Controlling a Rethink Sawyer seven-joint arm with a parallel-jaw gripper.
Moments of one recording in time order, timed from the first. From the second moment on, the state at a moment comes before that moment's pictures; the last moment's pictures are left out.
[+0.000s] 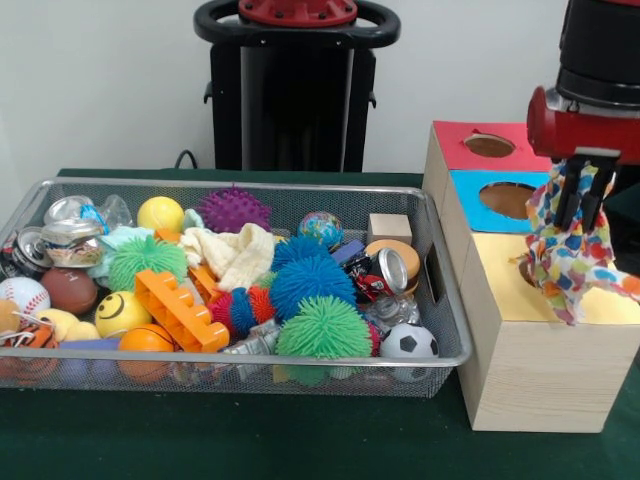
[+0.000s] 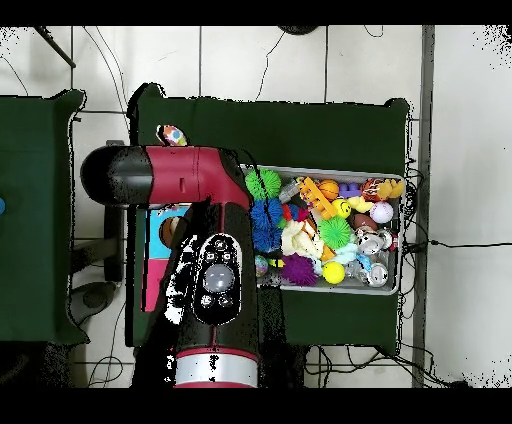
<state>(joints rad) 0.11 -0.55 -0.11 1.28 0.10 0.78 1.88</state>
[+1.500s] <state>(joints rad) 0.11 -0.53 -0.11 1.34 0.10 0.78 1.88</state>
